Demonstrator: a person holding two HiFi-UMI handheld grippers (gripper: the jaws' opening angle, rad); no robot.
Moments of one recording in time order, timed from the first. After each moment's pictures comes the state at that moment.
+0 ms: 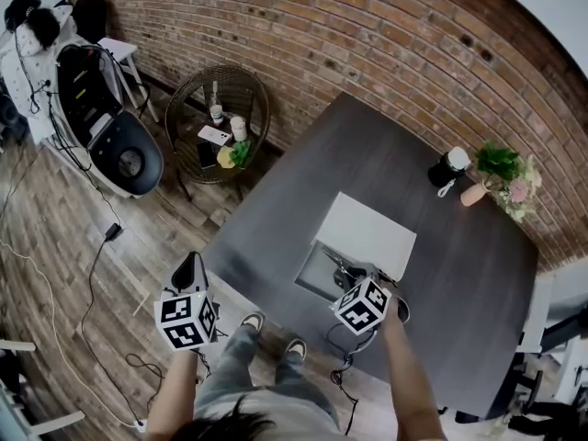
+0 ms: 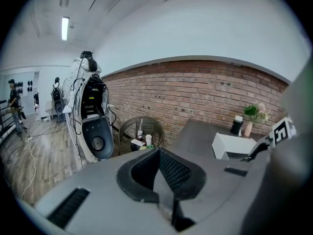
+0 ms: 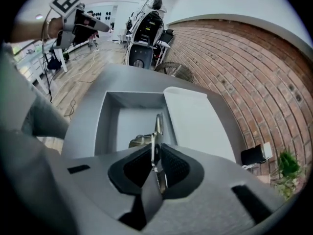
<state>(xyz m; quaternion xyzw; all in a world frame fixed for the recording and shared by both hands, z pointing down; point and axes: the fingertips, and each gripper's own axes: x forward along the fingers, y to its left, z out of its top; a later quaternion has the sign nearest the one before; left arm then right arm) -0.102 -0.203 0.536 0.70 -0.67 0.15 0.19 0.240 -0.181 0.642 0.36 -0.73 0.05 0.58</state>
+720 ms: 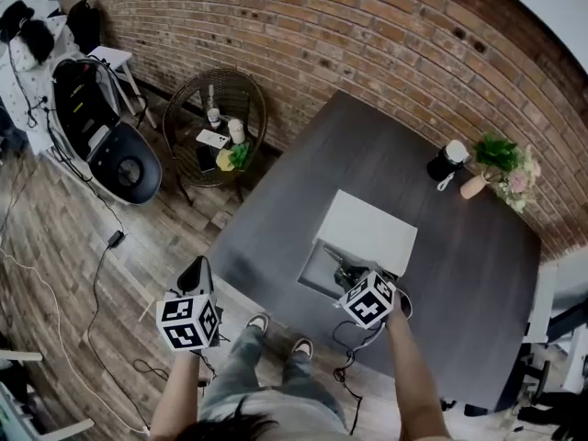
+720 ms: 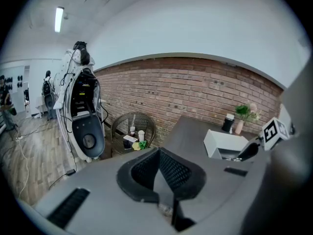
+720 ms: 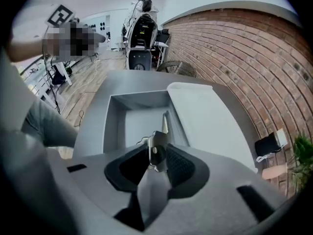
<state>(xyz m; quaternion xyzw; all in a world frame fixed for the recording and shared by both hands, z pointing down) -0.091 -0.201 0.541 0.73 -0.63 0.16 0.21 0.232 -0.169 0.649 0.34 -0.75 0.12 0.55</state>
